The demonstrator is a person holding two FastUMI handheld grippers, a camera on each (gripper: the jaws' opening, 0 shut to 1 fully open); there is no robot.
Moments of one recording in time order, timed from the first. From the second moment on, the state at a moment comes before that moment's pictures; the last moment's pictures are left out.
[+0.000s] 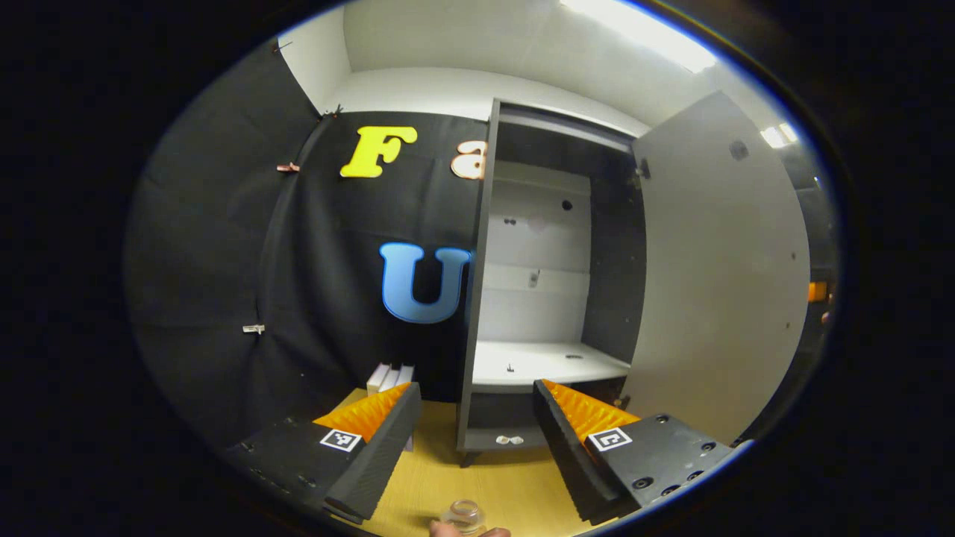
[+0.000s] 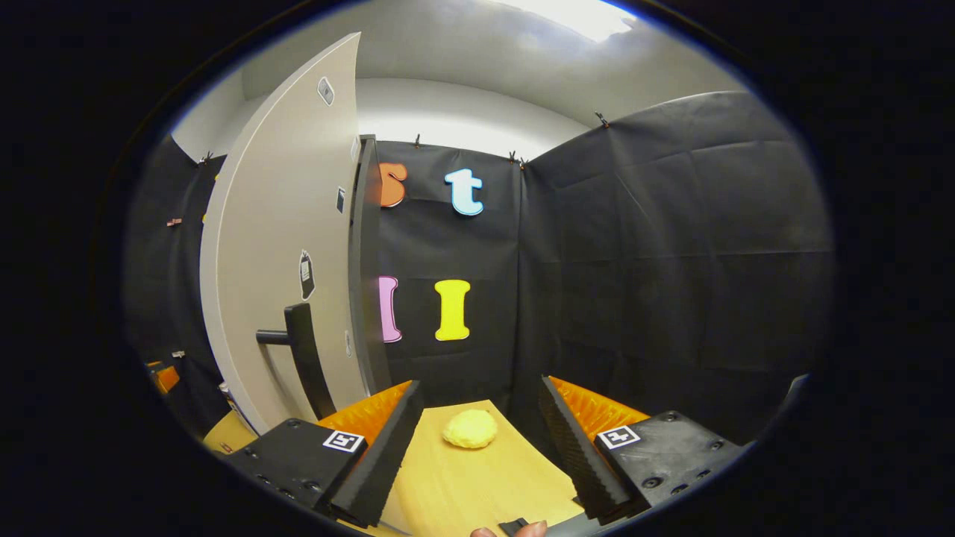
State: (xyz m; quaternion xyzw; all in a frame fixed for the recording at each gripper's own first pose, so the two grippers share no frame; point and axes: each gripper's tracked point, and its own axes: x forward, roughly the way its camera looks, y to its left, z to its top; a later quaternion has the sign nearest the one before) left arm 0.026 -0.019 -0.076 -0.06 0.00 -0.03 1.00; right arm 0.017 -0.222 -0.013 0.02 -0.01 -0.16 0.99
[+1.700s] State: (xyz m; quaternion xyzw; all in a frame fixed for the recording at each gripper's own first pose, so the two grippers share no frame) left arm -0.001 0.006 -0.024 -0.01 0.00 -0.01 1.00; right arm 0.045 -0.005 -0.018 0.06 0.00 0.03 1.00
